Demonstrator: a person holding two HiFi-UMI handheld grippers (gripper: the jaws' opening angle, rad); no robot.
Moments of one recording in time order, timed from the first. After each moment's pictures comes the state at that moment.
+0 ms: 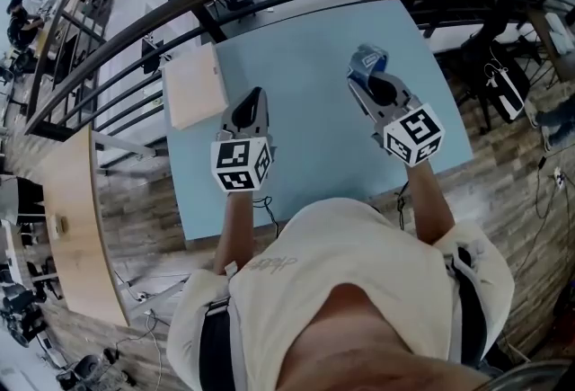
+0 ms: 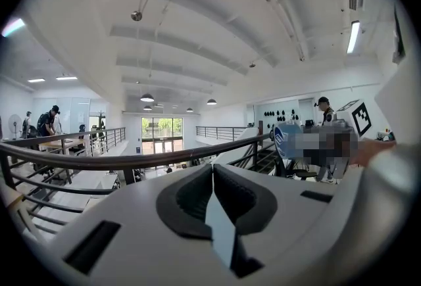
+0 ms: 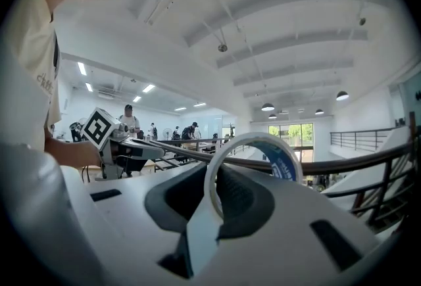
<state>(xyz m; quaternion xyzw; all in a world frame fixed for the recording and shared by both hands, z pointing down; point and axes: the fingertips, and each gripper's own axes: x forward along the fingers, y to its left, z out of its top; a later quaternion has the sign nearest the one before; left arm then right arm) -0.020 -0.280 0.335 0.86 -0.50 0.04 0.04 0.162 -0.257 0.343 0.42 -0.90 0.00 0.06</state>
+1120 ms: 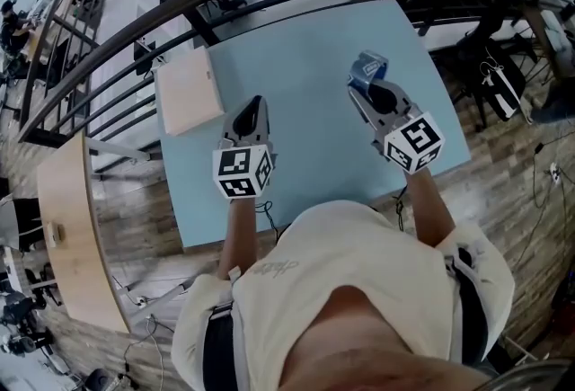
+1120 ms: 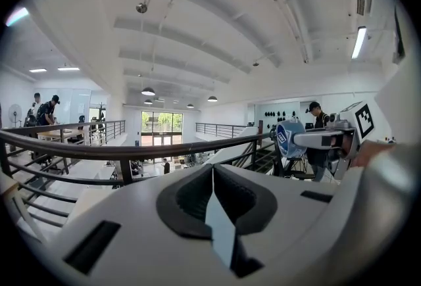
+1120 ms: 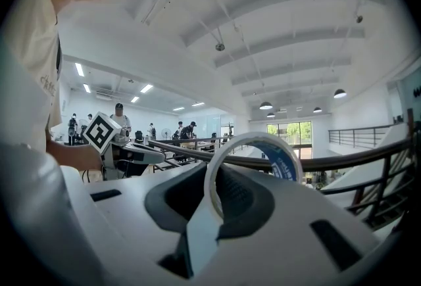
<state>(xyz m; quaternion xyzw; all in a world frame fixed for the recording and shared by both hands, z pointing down) -0.019 -0.293 0.355 0.86 -0.50 0.04 0.07 0.166 -0.264 0.352 0.43 -0.90 0.01 0.06</state>
